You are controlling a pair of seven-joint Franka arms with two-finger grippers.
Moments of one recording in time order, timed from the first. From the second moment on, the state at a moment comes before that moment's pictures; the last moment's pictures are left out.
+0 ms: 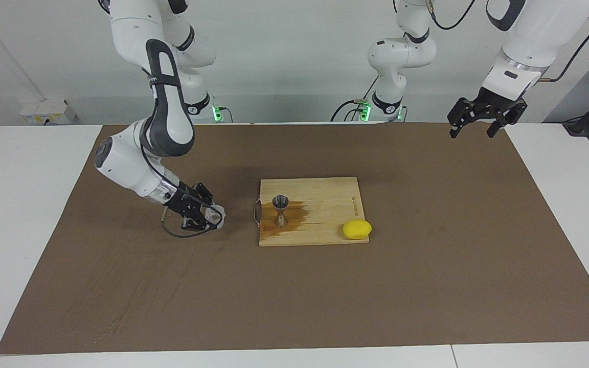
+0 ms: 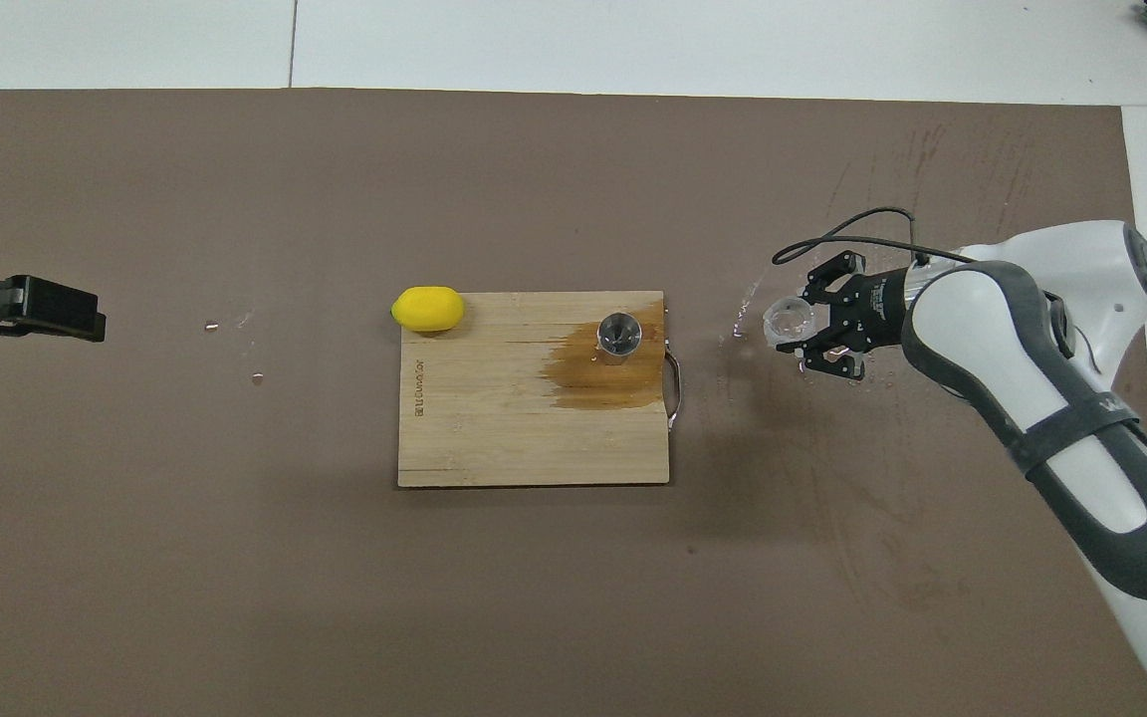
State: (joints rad) left arm 0.04 -0.05 -0.11 -1.61 -0.02 1.57 -0.01; right arm 0.03 0.28 0.02 -1.99 0.70 2.20 1.28
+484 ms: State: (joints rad) left arm 0.04 -0.05 -0.11 -1.62 -0.02 1.57 -0.01; right arm -0.10 0.27 0.02 -2.10 0.74 2.20 1.09
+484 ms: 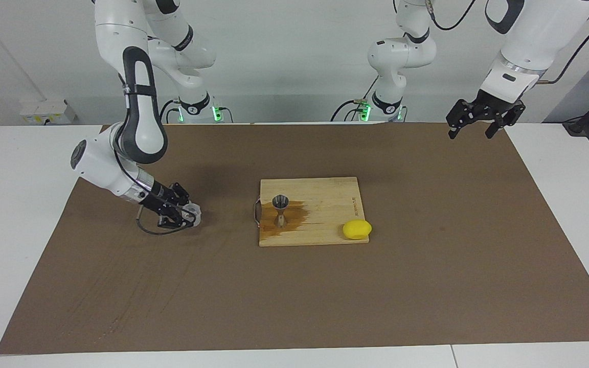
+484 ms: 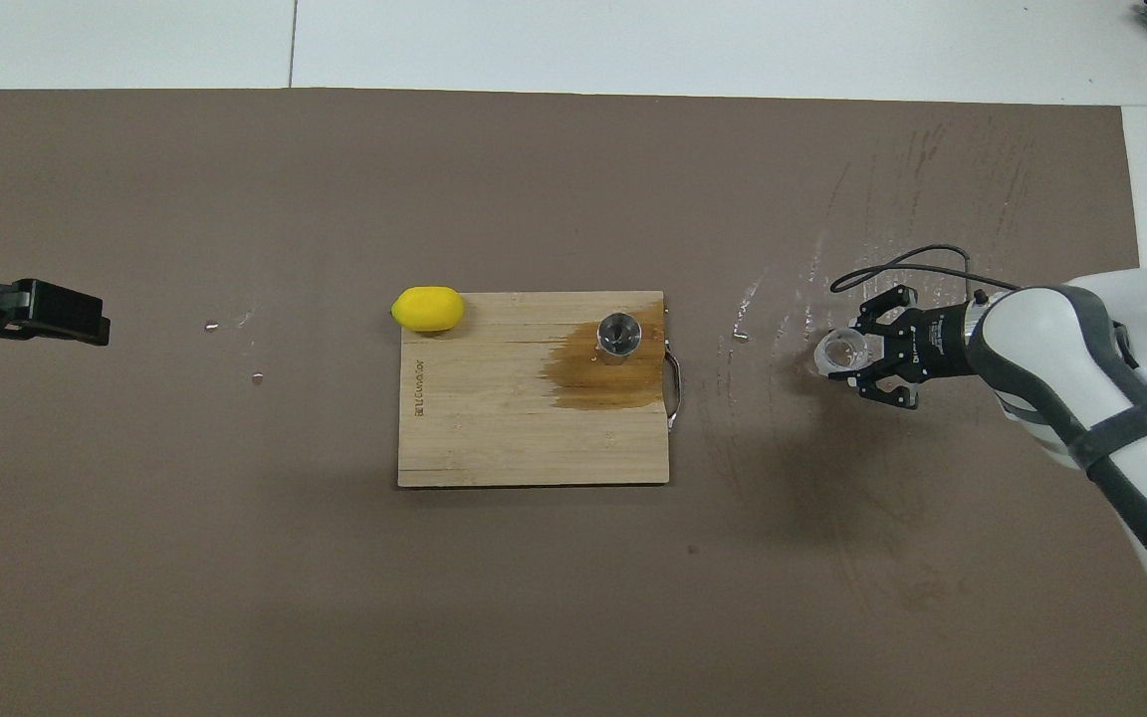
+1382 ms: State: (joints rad) left arm 0.04 -0.05 -0.10 -1.62 -0.02 1.57 -0.01; right arm -0.17 0.22 0.02 -2.17 0.74 2.20 0.97
